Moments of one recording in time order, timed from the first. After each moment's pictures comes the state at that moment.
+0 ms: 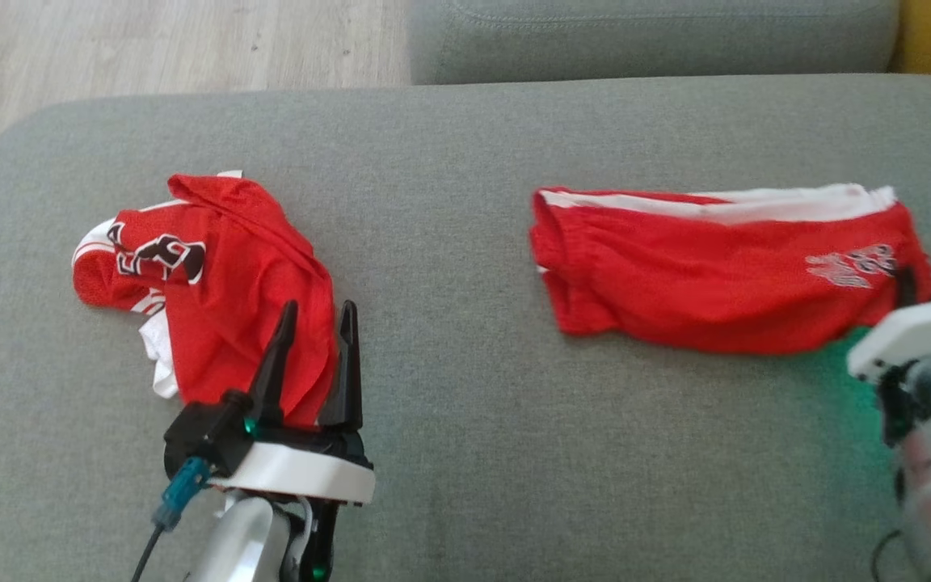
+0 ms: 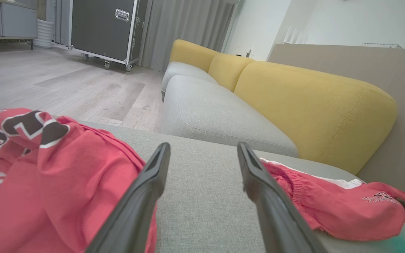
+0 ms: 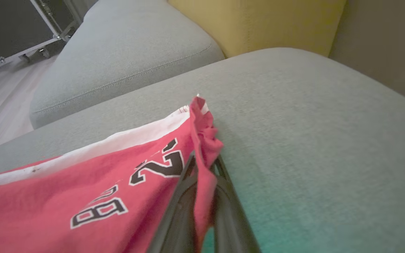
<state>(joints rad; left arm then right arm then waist) -0.18 0.05 -0.32 0.28 -0.42 -0.06 -0.25 -0.68 -0.18 -0.48 1.21 -0.05 0.13 -0.20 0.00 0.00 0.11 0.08</state>
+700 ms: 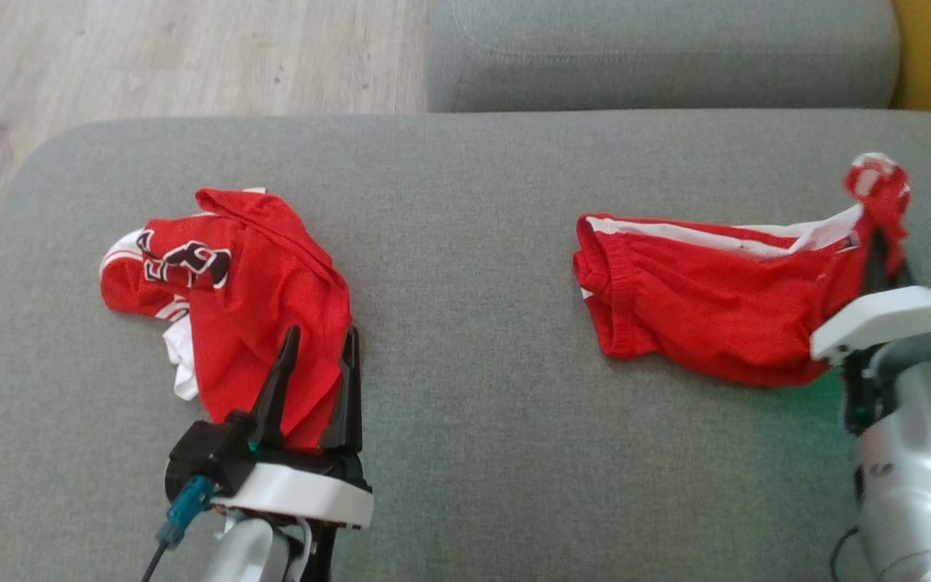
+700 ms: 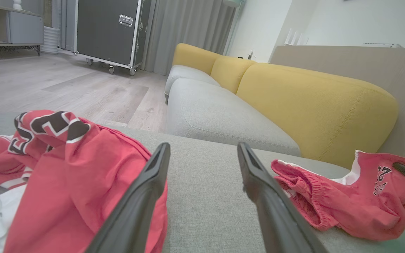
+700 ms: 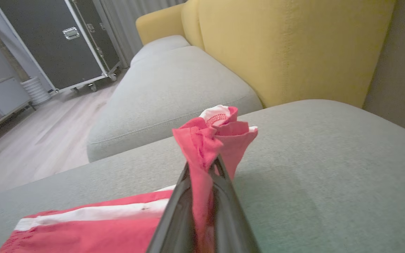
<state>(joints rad) -0.14 0.05 -0.31 0.30 -0.39 -0.08 -0.25 -0.60 -0.10 -0.37 0.96 0.04 0.13 -0.21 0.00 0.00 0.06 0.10</state>
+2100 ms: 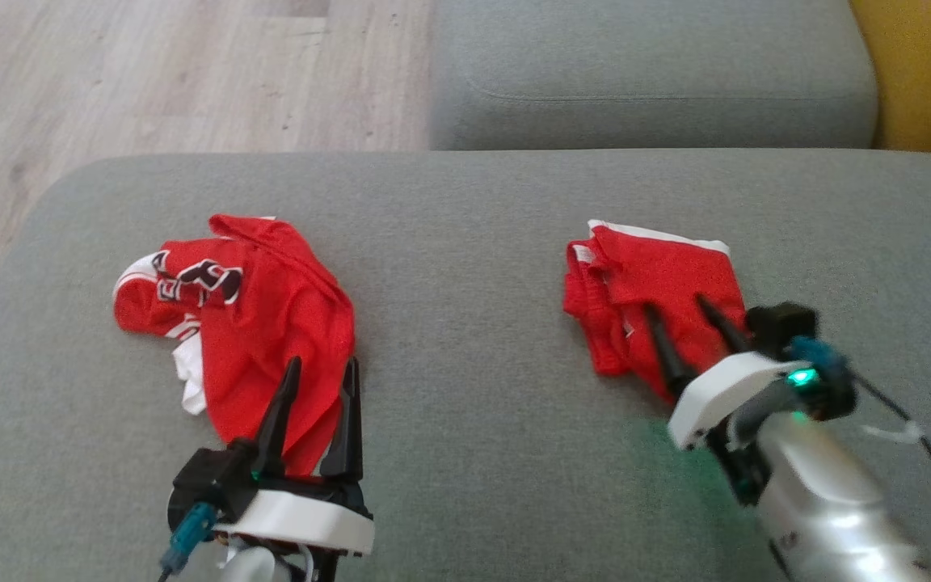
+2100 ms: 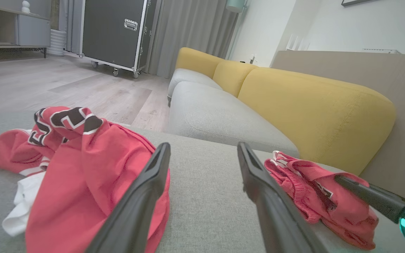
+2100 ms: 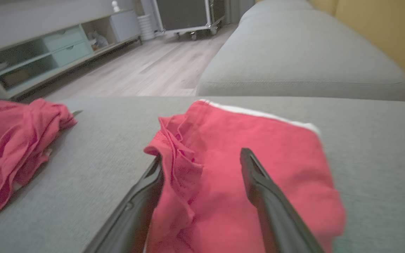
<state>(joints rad) -0.08 0.05 -0.32 0.30 -0.41 -0.06 -0.25 -0.51 -0.11 0.43 0.97 0.40 0.13 -0.24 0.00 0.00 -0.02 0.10</state>
